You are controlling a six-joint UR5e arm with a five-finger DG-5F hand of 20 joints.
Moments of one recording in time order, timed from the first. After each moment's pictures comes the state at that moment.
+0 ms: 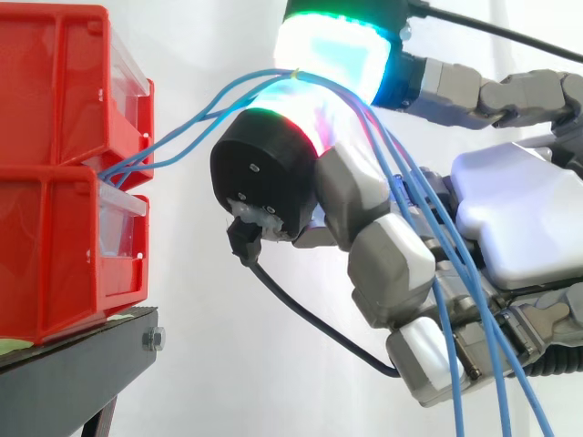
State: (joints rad) arm 0.26 -2.29 -1.08 -3.09 -1.24 0.44
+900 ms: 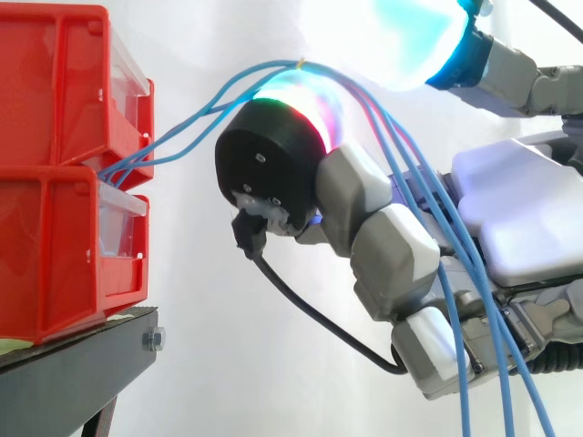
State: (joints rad) arm 0.26 -2.29 -1.08 -3.09 -1.24 0.45
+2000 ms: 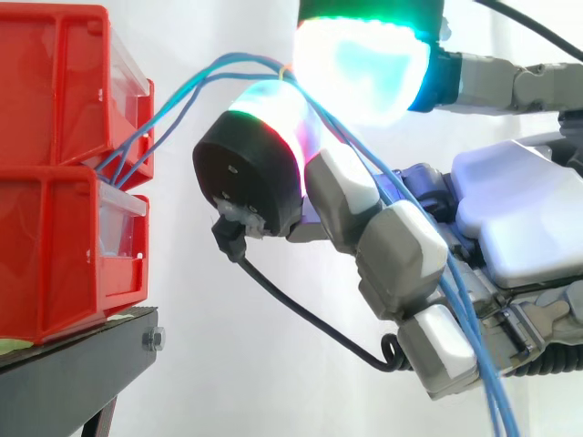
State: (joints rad) arm 0.26 -2.29 -1.08 -3.09 -1.24 0.45
